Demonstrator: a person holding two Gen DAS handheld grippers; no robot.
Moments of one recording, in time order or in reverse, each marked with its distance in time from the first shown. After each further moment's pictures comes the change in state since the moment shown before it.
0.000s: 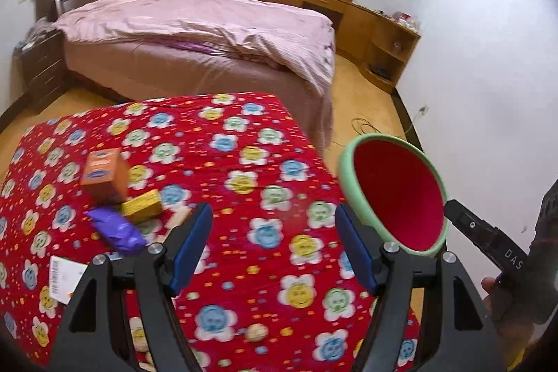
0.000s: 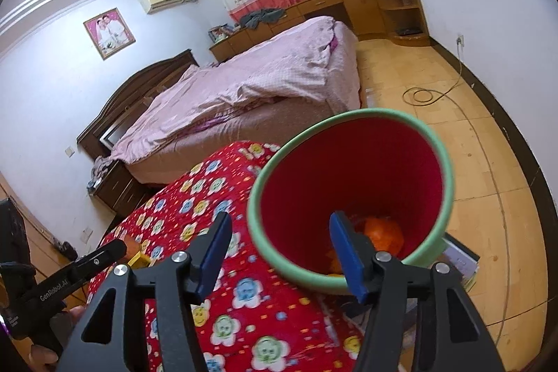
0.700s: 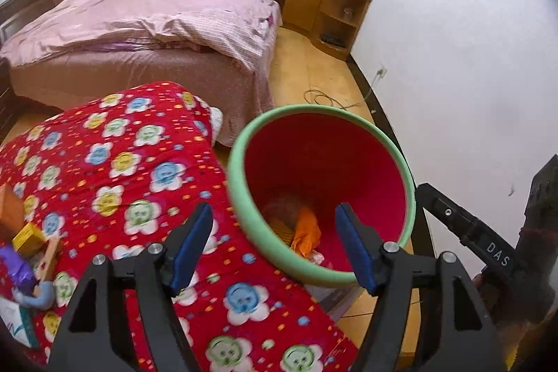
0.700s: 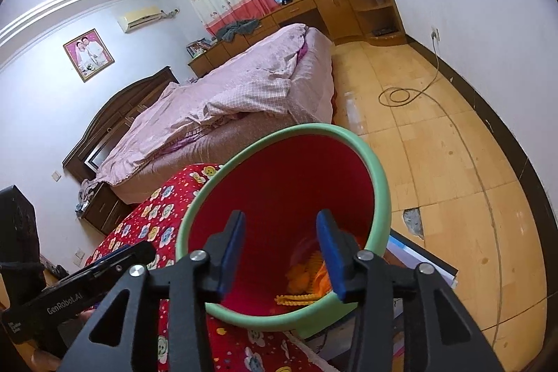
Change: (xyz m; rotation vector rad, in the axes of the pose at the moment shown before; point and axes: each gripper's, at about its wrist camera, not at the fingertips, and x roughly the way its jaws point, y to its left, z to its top) left arm 0.076 -0.118 -0.001 0.164 0.086 -0.142; right arm 0.003 -0.088 0.018 0.076 -0.055 -0.049
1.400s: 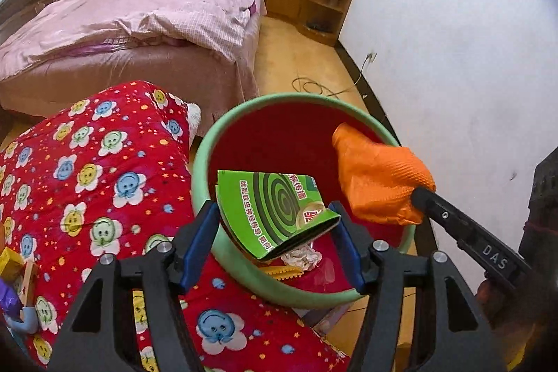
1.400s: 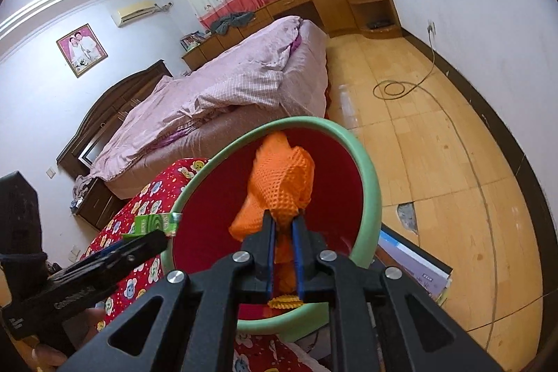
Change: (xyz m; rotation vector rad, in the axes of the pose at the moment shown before) left arm 0.045 -0.025 0.009 0.075 0.056 -0.029; right arm 0.017 -0.012 0.002 0.010 0.040 -0.022
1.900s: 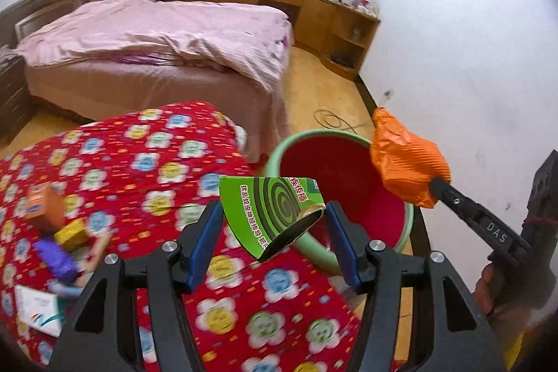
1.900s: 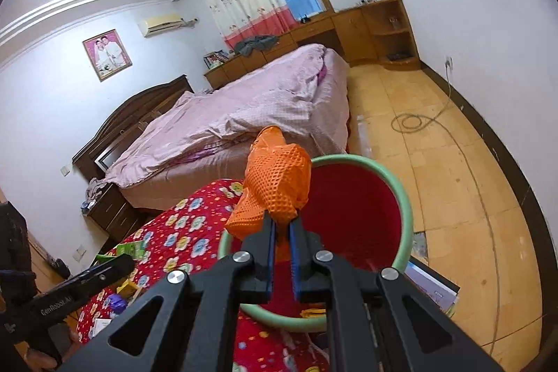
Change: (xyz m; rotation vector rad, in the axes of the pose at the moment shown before) left arm -0.092 0.046 -0.015 -0.093 -0.122 0.040; right arm -0.043 0.056 0.006 -0.071 -0.103 0.042
